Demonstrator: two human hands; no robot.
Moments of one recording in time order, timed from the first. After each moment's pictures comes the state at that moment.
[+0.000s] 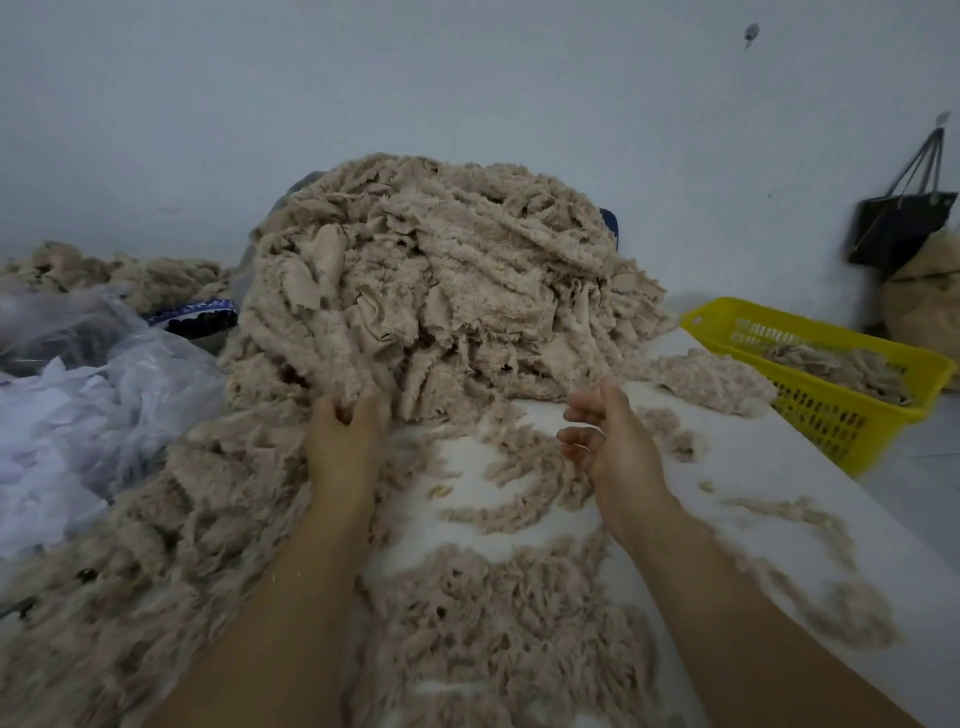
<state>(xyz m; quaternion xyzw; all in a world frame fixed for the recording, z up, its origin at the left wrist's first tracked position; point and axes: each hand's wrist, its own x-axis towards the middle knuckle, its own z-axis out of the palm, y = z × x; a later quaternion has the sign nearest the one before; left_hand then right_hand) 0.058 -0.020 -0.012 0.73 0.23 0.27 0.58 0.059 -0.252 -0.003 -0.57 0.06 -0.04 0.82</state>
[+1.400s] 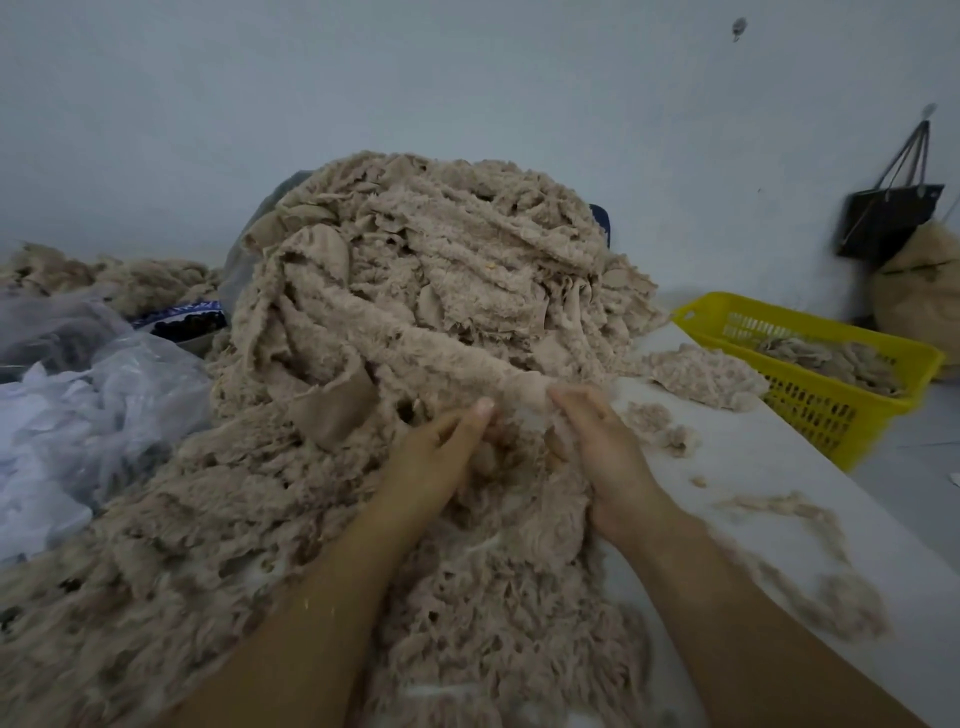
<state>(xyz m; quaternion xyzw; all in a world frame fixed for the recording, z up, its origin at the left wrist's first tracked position) 0.037 -0.072 -0.009 0.80 -0.06 0.08 0.60 0.042 -0.247 0.009 -0.62 -0.02 0.02 0.78</state>
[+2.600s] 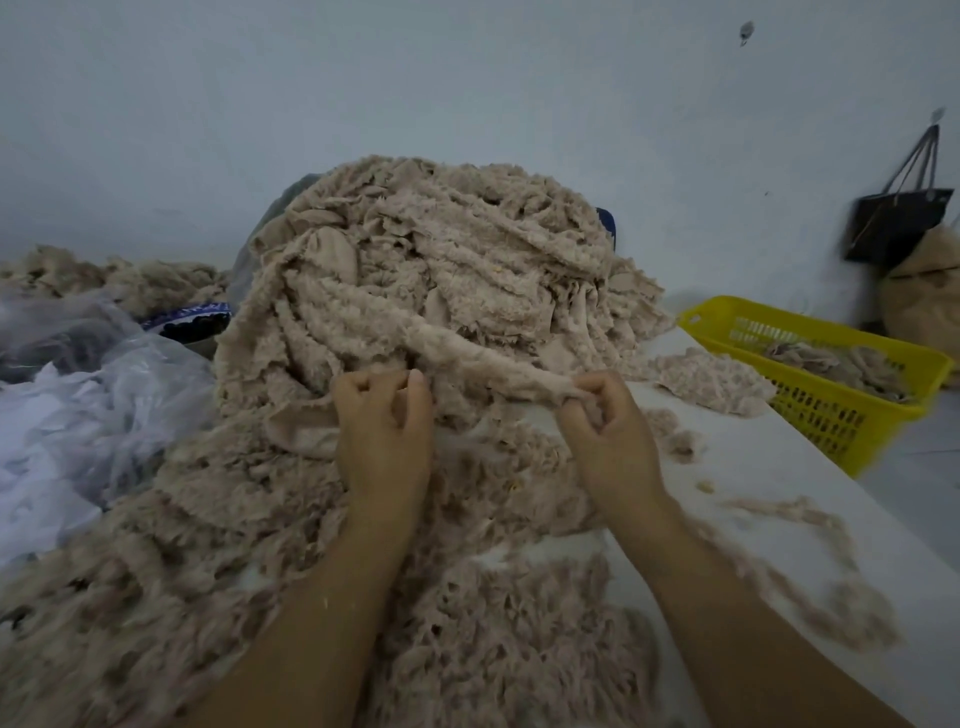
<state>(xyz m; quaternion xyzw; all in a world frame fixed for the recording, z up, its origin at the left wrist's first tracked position) 0.037 -0.061 0.006 0.81 0.07 0.39 0.44 0.034 -0.247 0.013 -0.76 -0.09 -0.17 0.62</state>
